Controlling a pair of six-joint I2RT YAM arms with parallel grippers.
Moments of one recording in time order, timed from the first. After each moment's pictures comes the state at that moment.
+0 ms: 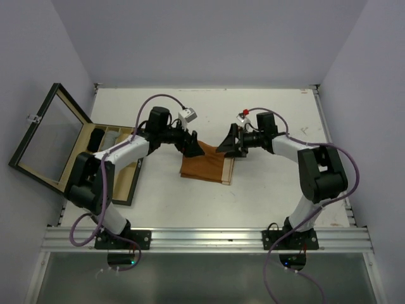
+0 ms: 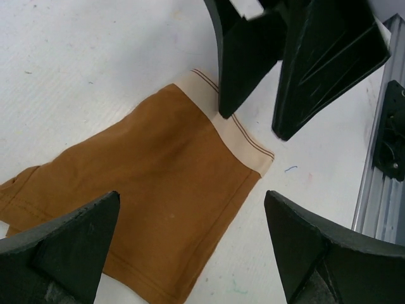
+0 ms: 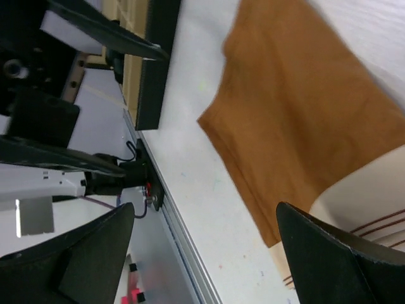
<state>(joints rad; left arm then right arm) -0.40 1.62 1.02 -0.05 0.77 0.04 0.25 1.73 0.99 -0.06 -0.99 0.52</state>
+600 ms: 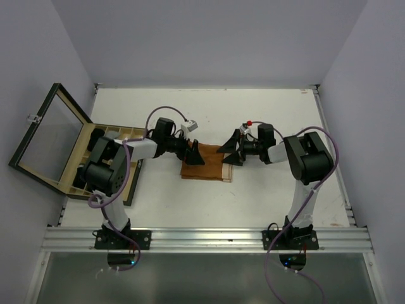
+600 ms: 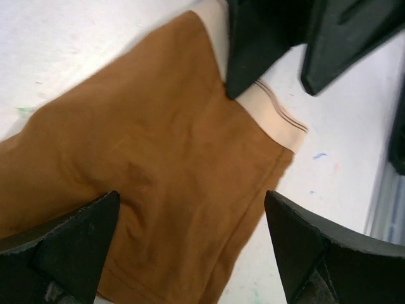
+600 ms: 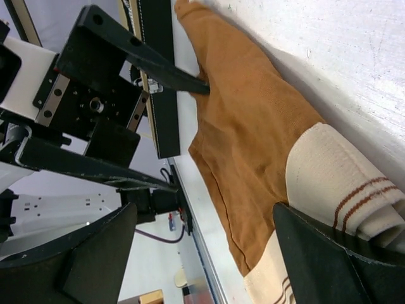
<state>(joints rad) -0.39 1.88 1.00 0.07 0.77 -0.03 0.21 2.01 0.83 0.55 -1.05 0.95</state>
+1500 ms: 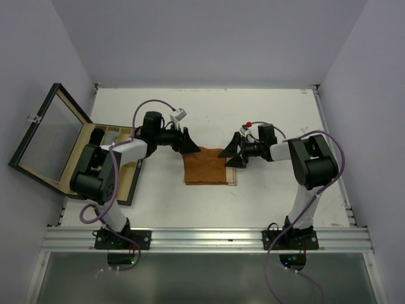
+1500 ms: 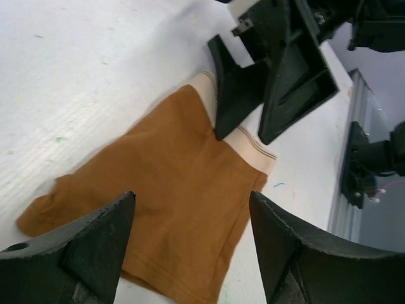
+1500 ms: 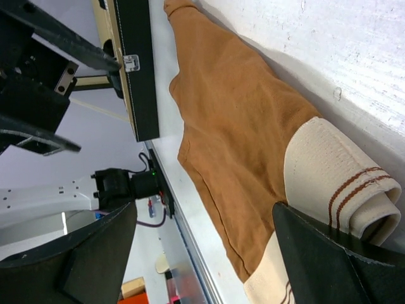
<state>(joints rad) -0.30 1.74 0.93 0.22 0.87 -0.20 0.21 1.92 0.85 0.25 -1.03 0.73</state>
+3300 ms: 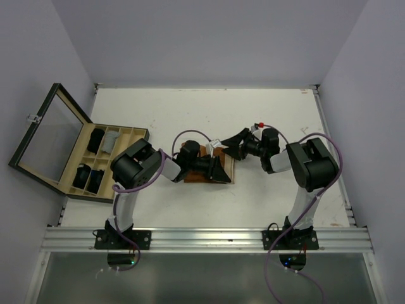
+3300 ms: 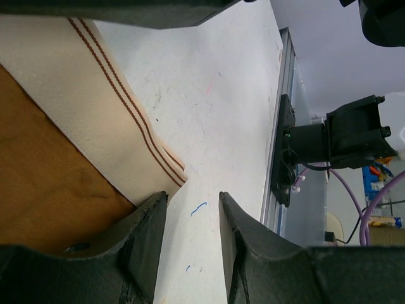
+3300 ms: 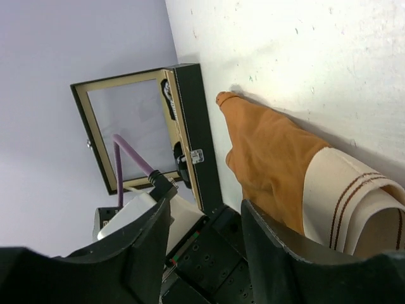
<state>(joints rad) -0.70 2.08 0.85 0.78 0.82 -0.74 0.23 1.90 0.66 0.89 -0.75 1.37</state>
